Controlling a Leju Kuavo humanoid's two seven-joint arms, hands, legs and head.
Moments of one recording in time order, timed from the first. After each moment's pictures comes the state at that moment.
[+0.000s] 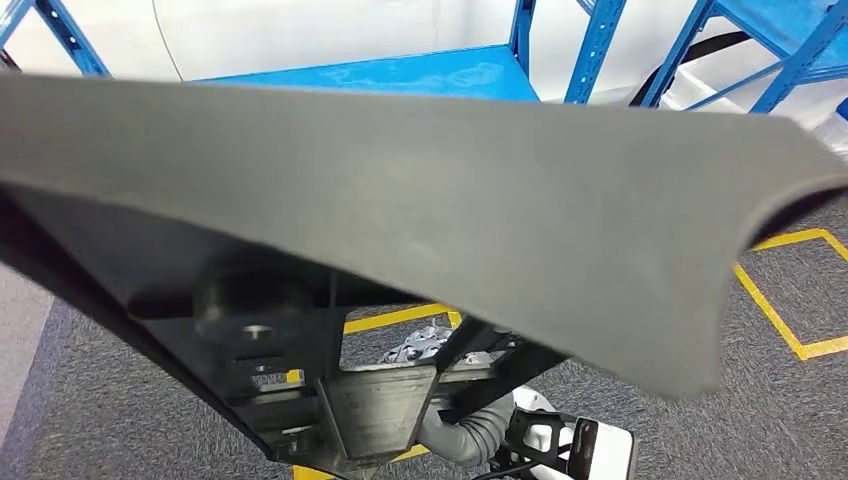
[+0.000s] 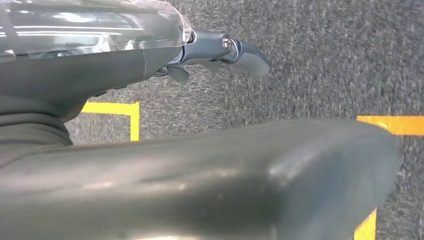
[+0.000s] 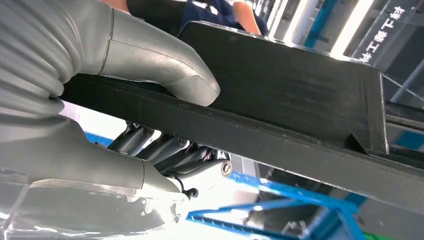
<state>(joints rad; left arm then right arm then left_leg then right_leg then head) -0.08 -0.07 1.18 -0.22 -0.90 0.08 -0.23 -0.21 -0.04 0.65 -1.82 0.00 0.33 -0.70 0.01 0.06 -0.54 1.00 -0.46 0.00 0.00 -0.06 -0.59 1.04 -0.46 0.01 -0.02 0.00</state>
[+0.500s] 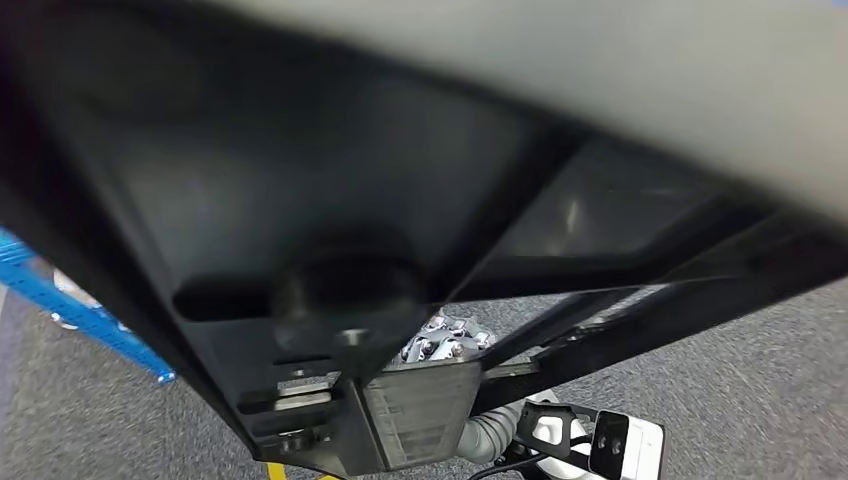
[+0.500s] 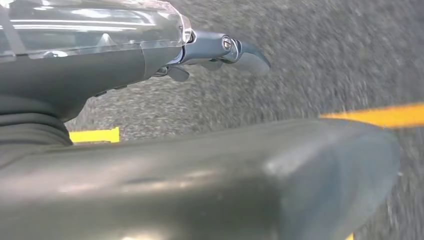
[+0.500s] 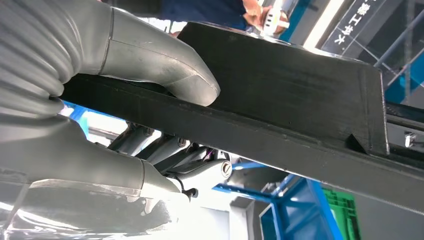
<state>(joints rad) -0.08 -0.04 1.20 -0.22 -0.87 0.13 -0.27 -0.22 -0.01 0.62 -1.85 -0.04 0.38 -0.70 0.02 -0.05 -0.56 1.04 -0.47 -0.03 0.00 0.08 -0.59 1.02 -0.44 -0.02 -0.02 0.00</state>
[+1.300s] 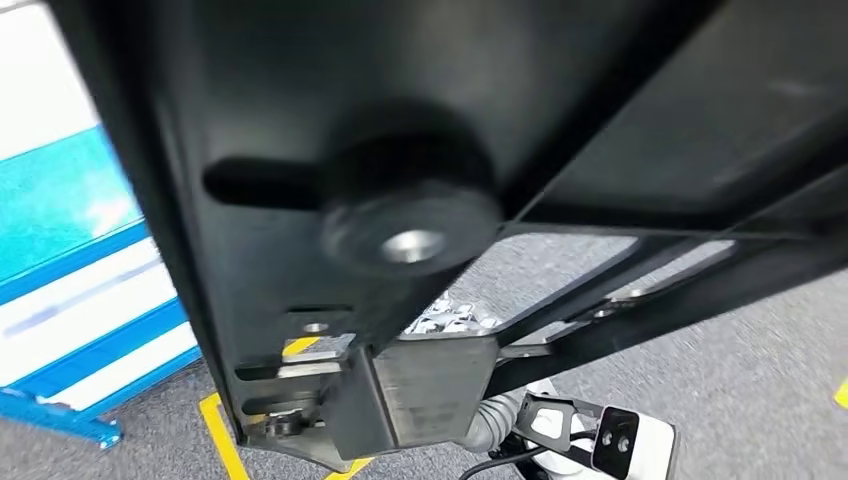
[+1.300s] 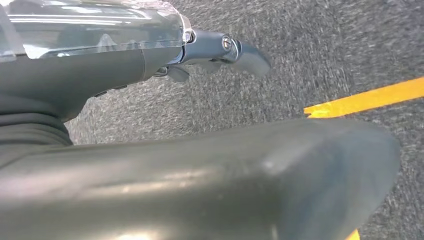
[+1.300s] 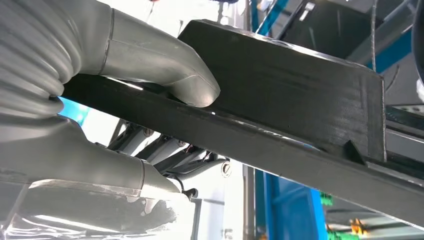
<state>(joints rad) -0.08 0.00 1.25 -0.22 -0.84 0.09 -0.20 -0.25 0.01 0.62 -1.87 -0.03 0.34 -0.70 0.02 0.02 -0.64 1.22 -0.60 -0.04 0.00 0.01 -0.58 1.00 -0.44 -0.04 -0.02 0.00</state>
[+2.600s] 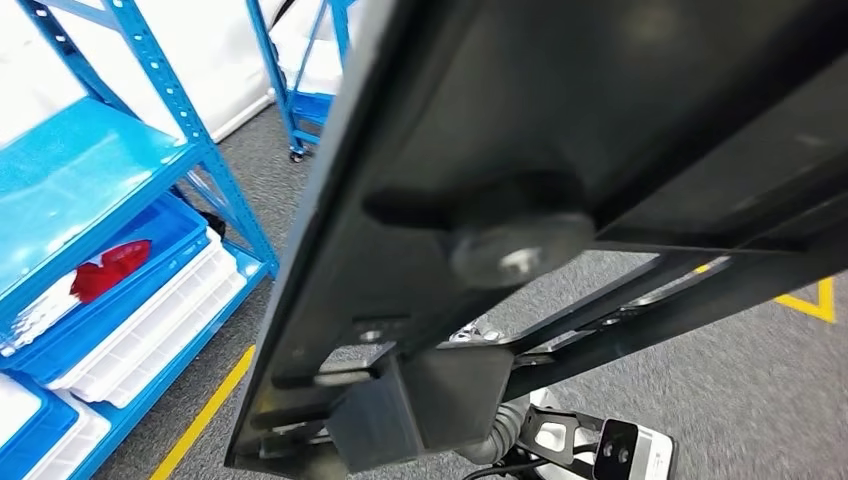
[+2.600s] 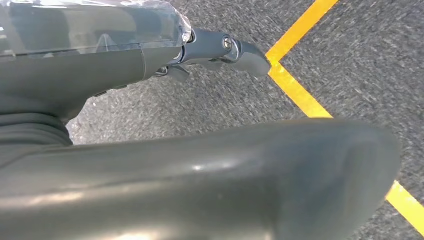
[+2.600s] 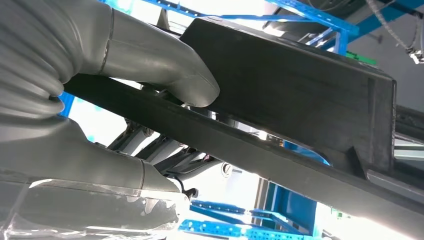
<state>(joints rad) -0.08 -0.03 1.26 -0.22 -0.86 0.08 -0.16 -0.19 0.00 0.61 -1.88 -0.02 0.34 -0.70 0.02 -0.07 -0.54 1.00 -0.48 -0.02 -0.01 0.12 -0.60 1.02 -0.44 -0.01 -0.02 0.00</state>
